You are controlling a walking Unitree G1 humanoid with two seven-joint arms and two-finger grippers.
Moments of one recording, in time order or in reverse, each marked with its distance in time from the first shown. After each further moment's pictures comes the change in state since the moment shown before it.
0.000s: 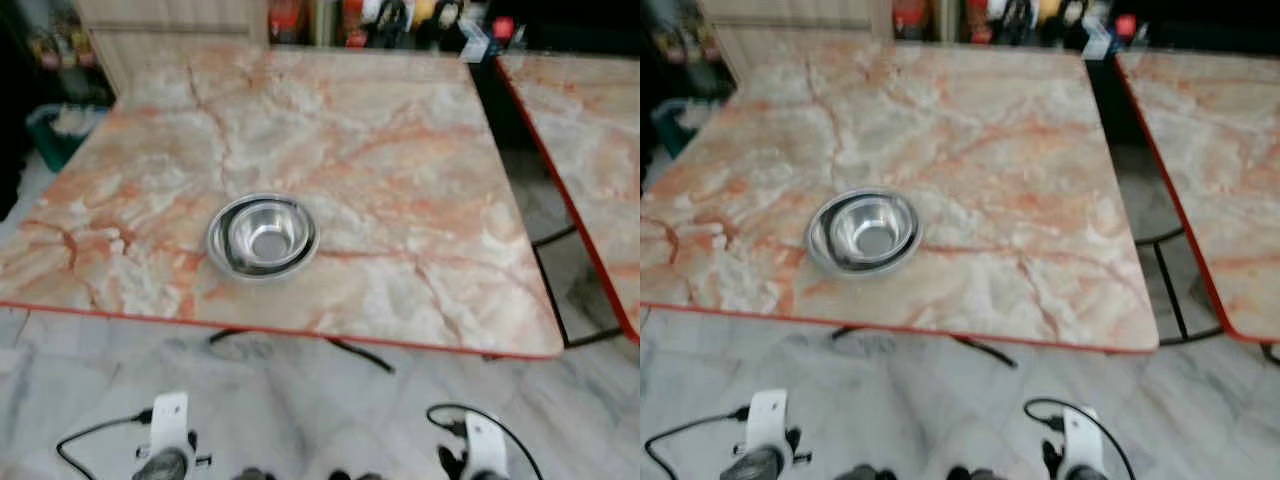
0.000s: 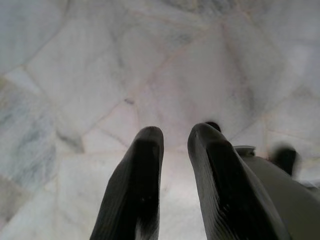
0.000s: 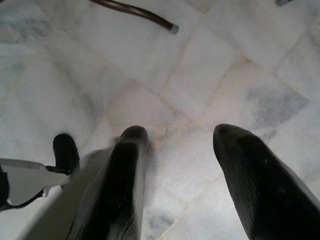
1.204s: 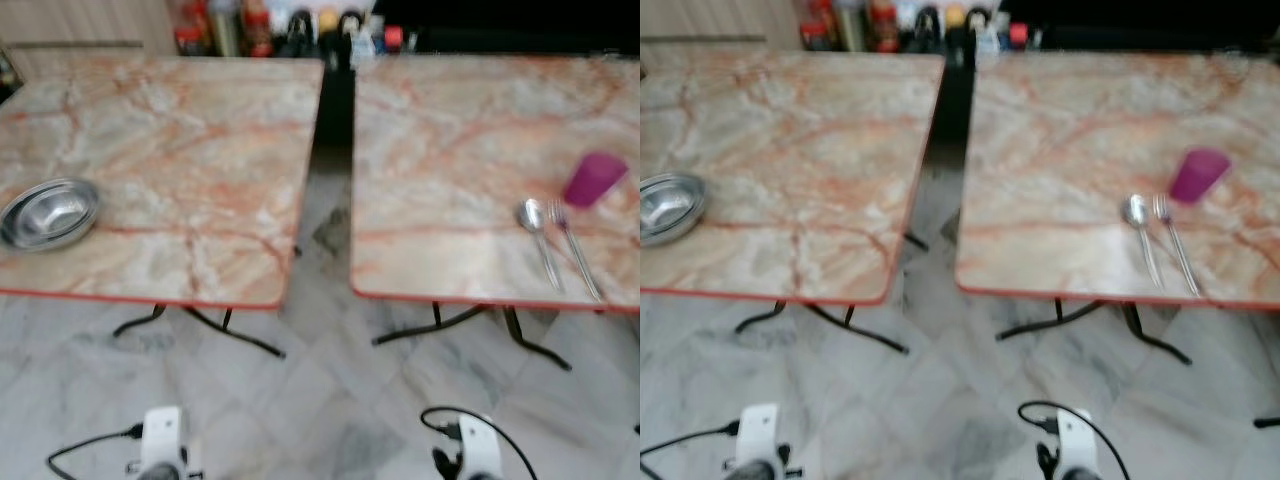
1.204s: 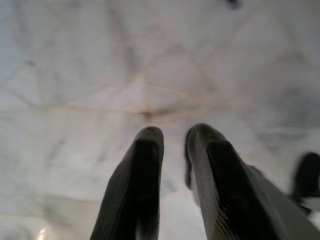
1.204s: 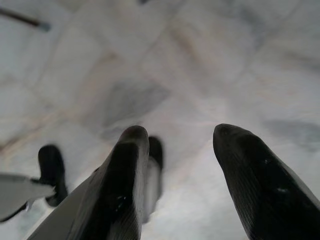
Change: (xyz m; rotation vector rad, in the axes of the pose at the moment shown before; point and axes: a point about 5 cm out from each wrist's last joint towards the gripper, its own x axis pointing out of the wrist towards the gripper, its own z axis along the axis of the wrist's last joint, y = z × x) left arm -0.003 -0.014 -0.012 -0.002 0.034 -0.036; right arm -0.004 -0.015 -0.006 -0.019 0.017 -0.037
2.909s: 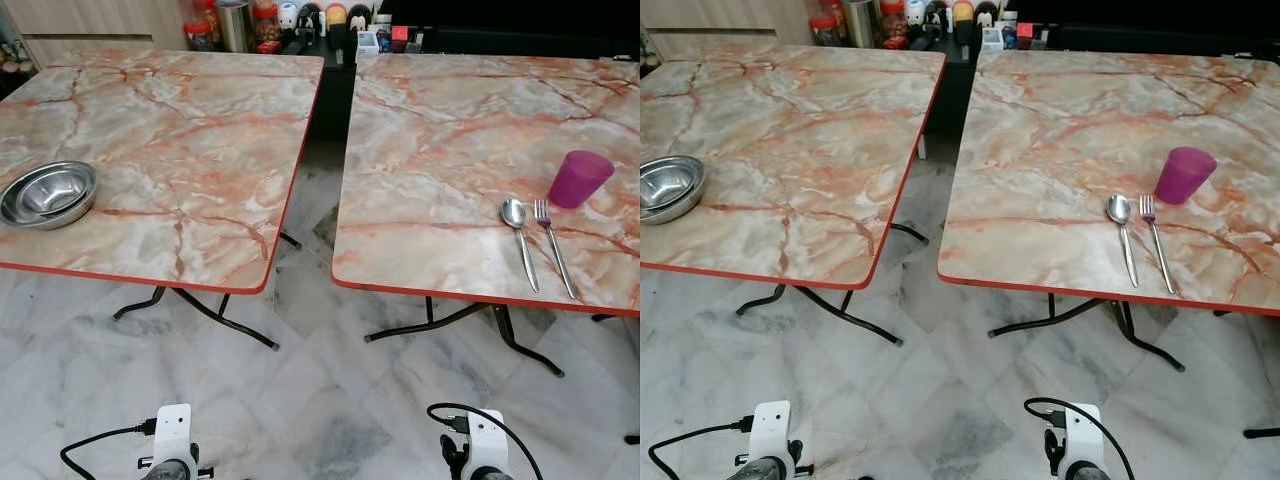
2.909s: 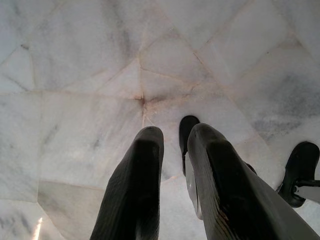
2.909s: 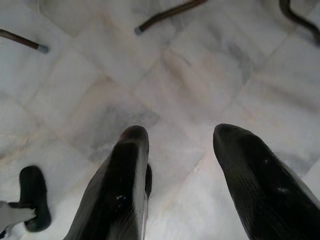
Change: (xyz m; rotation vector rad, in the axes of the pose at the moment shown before) left arm 0.002 0.002 0.008 0.024 -0.009 0.011; right arm 0.000 0.006 0.015 -0.022 -0.145 -0.036
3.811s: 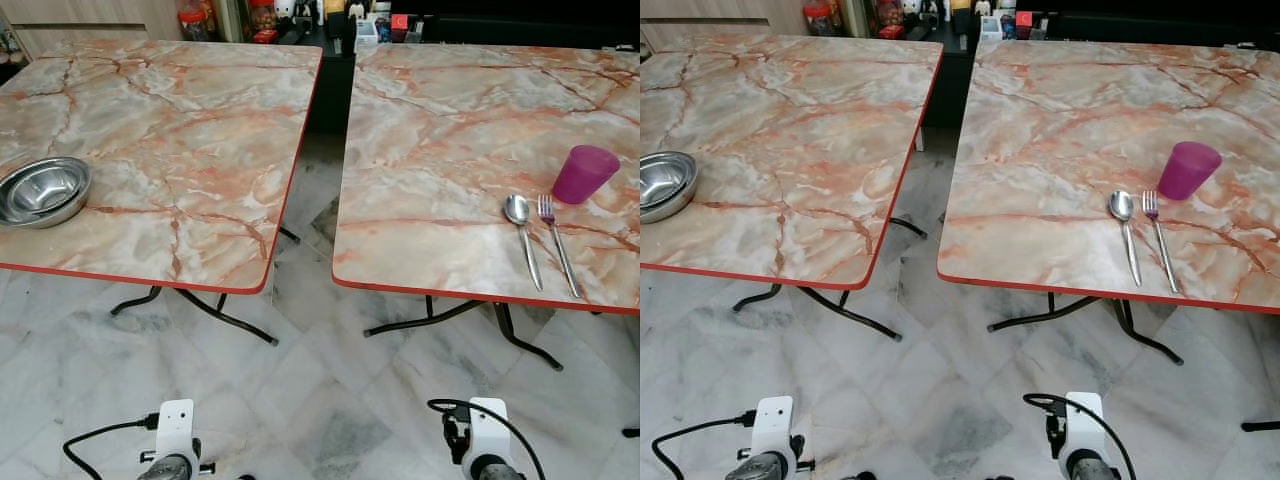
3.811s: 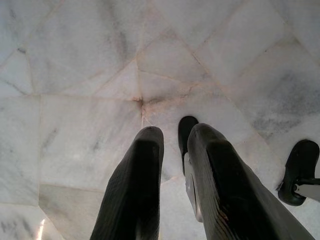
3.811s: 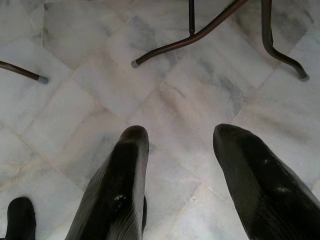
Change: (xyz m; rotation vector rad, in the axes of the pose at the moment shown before) left arm 0.001 -0.002 0.005 0.011 -0.013 -0.010; right arm -0.001 -0.001 0.014 -0.011 -0.141 -0.021
